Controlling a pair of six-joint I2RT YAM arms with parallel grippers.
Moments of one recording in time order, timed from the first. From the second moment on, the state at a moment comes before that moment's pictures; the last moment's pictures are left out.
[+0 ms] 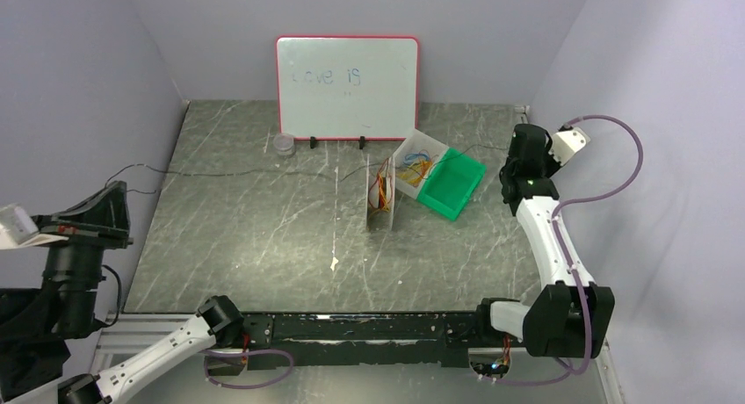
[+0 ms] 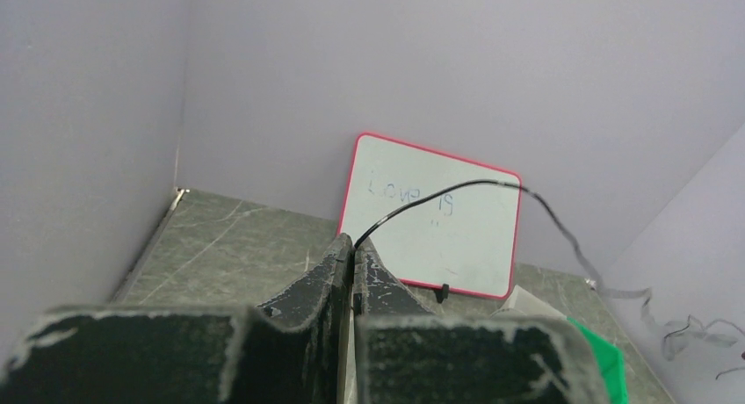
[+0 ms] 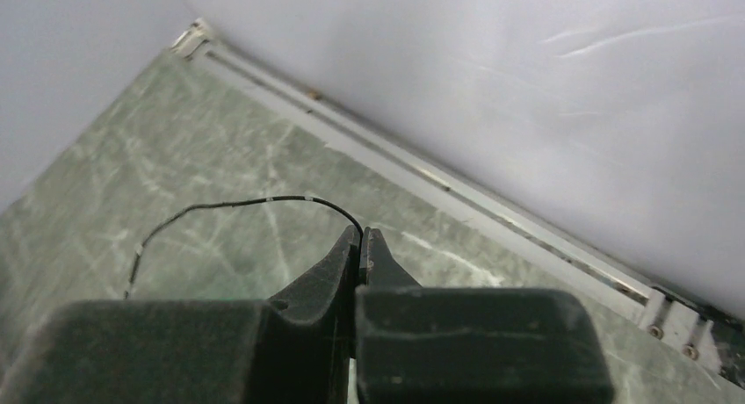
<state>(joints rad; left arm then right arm) -0.84 0.30 1.28 -0.58 -0.83 -0.06 -0.03 1.20 0.97 -0.25 0.82 0.46</state>
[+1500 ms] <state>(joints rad) -0.85 0.31 1.61 -0.79 -0.72 -0.02 -0.41 1.13 0.72 -0.38 0.56 0.80</state>
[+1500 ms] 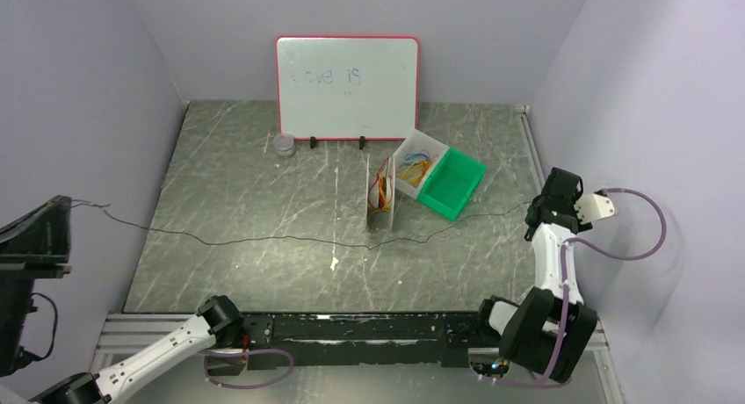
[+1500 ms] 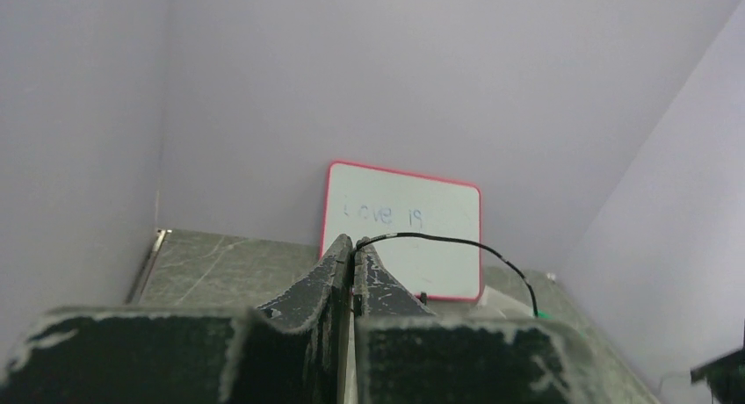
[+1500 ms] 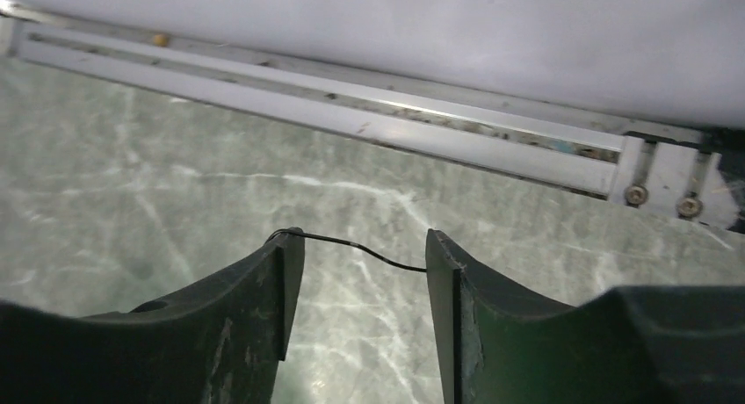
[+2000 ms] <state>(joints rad) -0.85 0.42 1.55 -0.79 -0.55 -0.02 -0.26 0.97 0.74 -0.26 -0.04 0.61</state>
